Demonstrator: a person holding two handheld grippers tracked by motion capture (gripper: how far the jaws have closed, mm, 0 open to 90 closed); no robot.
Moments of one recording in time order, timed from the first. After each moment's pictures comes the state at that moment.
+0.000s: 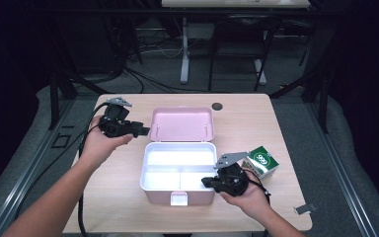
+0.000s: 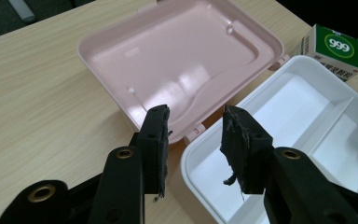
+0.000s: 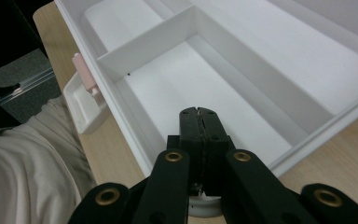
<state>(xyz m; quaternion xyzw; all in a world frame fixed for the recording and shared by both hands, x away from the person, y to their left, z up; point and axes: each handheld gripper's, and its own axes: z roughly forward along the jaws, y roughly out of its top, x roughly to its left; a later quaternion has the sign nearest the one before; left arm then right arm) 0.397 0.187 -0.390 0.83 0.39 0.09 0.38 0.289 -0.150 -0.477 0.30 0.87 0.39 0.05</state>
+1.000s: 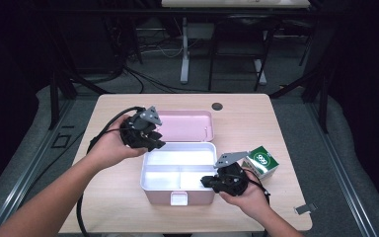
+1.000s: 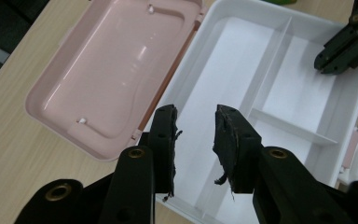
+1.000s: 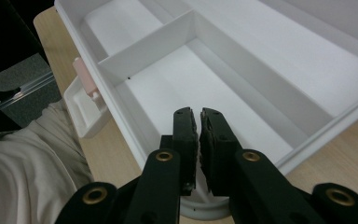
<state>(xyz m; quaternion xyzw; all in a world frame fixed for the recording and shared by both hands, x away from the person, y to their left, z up) 0.366 0.119 -0.368 0.94 0.18 0.12 0.26 0.291 -0.149 -0.477 0.31 0.86 0.40 0.04</state>
